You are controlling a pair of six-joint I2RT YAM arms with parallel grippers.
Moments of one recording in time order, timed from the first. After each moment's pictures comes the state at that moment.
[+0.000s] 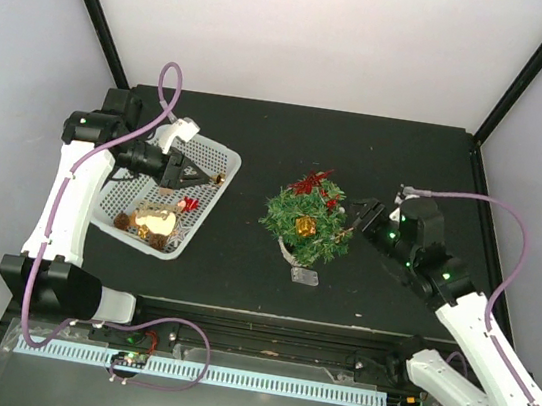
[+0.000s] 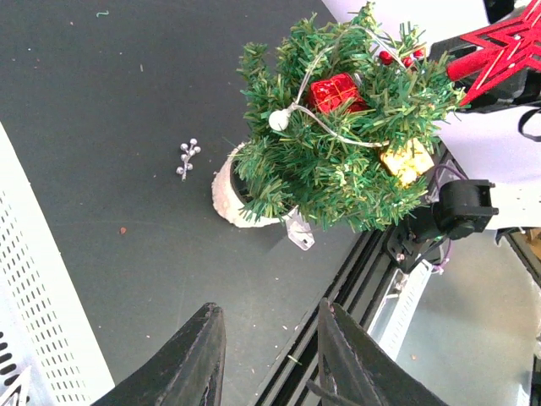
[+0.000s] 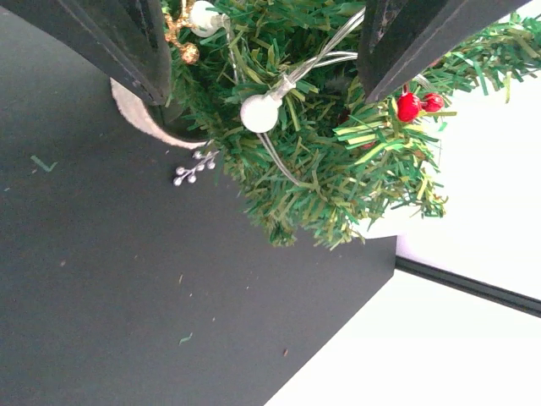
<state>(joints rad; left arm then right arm) 0.02 1.35 1.51 -1.39 0.94 0.44 0.50 0.85 0.84 -0.51 -0.08 0.96</state>
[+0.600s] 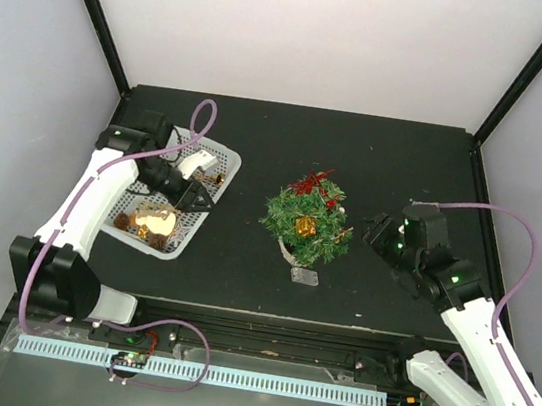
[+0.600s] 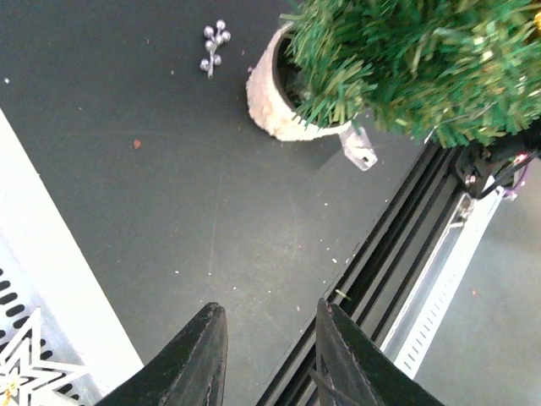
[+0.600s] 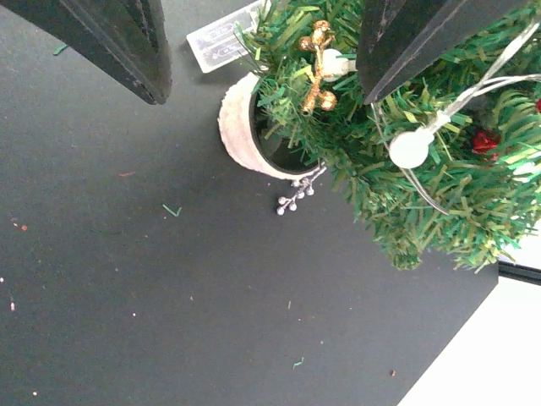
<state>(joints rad) -0.10 1.36 1.33 -1.31 0.73 0.46 0.45 0.82 0.89 -0.78 -0.01 0.92</state>
